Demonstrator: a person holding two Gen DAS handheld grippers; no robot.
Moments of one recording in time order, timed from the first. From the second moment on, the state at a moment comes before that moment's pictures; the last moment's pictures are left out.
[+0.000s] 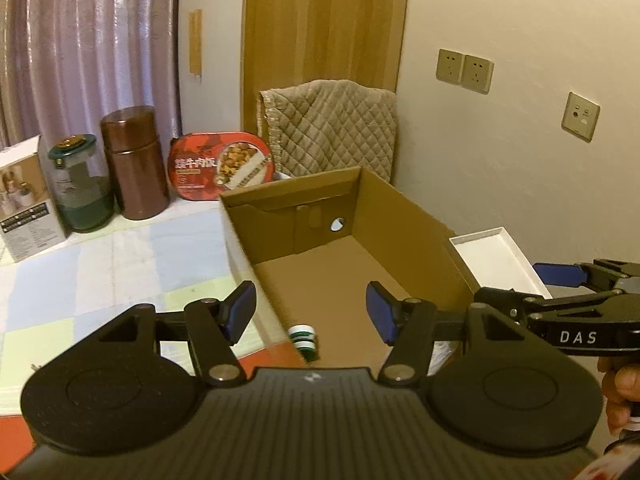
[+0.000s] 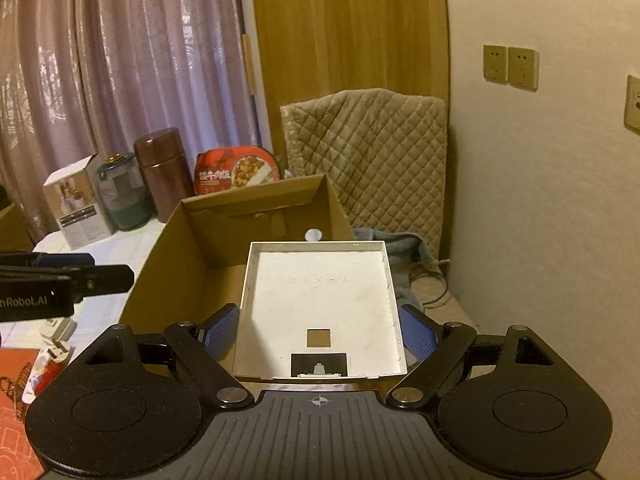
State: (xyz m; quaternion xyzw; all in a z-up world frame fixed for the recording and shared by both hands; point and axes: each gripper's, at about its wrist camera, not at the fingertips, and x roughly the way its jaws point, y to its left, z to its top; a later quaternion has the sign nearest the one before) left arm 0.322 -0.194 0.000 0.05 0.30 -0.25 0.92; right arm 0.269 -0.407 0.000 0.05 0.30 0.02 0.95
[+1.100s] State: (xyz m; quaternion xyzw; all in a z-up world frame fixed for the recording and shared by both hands) left arm 0.307 -0.159 -0.008 0.03 0.31 -0.24 0.92; right arm 0.282 -0.382 -0.033 0.03 0.35 0.03 0.94
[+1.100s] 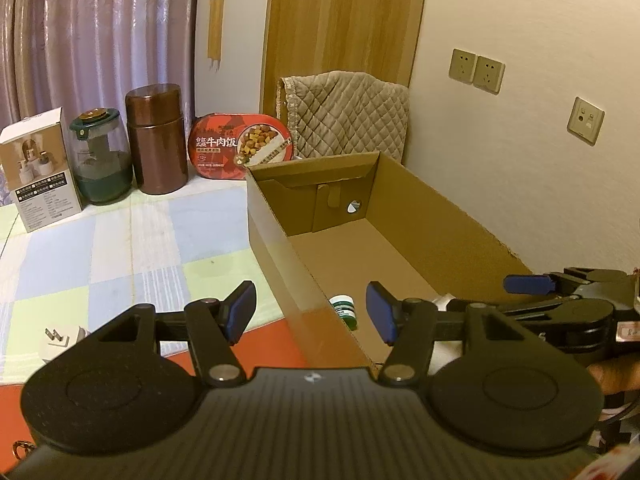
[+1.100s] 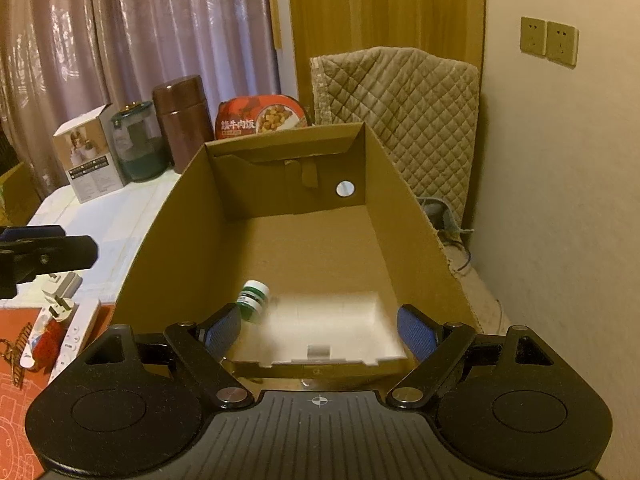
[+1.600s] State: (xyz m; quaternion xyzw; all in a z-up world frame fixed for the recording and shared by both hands) left arm 0.277 -0.113 0.025 0.02 0.29 -0.21 0.93; right arm 0.247 -0.378 0.036 0.06 0.28 0.04 0.96
